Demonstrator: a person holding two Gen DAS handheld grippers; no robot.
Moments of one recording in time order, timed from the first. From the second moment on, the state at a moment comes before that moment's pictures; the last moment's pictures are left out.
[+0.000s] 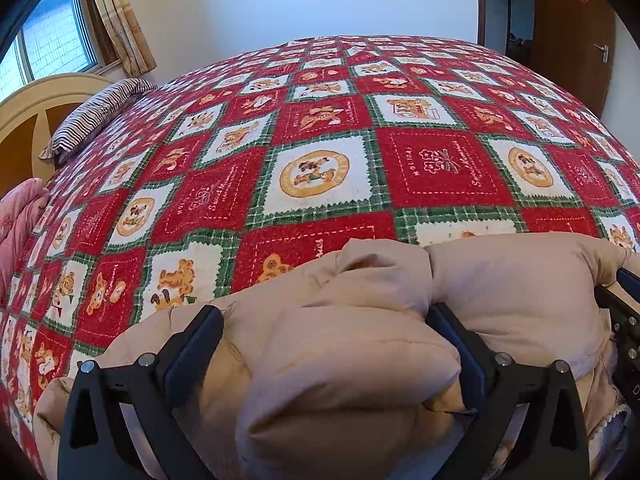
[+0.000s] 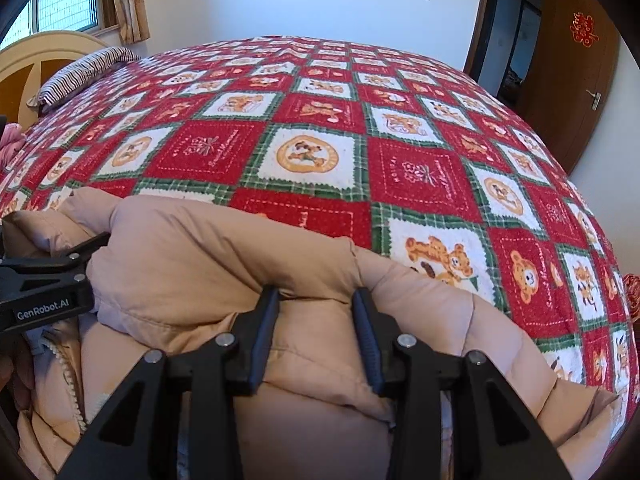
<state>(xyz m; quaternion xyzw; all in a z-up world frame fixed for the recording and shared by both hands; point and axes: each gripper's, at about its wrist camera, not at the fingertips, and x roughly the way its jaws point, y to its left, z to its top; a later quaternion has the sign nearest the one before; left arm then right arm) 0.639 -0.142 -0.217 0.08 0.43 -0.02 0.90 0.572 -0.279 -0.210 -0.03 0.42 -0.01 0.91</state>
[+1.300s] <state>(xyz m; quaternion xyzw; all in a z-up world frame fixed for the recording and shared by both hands) 0.649 -0.152 -0.212 0.11 0.46 -0.02 0.88 0.578 -0.261 -0.211 -0.09 0.43 -0.04 0.90</state>
